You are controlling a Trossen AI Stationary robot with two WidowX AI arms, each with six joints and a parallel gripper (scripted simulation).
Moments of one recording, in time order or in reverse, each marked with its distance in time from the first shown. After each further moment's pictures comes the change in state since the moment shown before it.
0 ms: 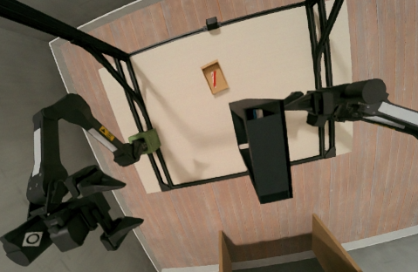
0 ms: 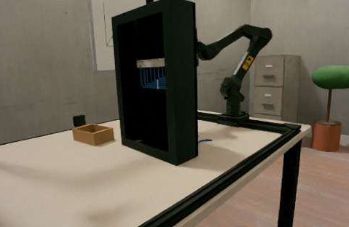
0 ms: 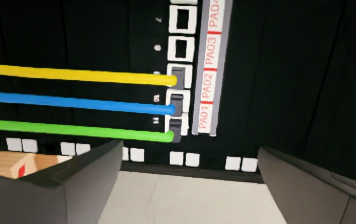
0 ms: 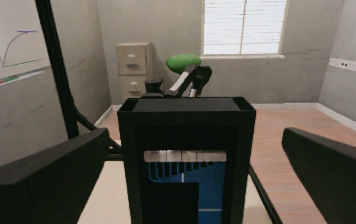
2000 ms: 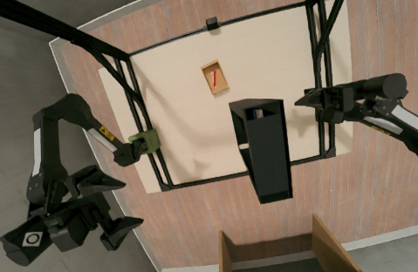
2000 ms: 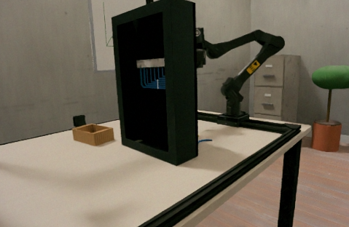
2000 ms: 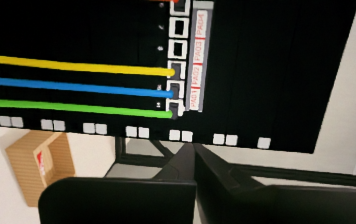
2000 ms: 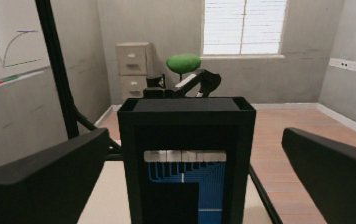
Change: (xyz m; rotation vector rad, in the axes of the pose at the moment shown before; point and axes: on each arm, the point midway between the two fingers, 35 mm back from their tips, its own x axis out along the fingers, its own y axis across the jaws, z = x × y) left arm -0.046 -0.001 0.000 -0.002 -0.001 0.000; right arm 0.000 0.000 0.000 0.000 0.000 0.000
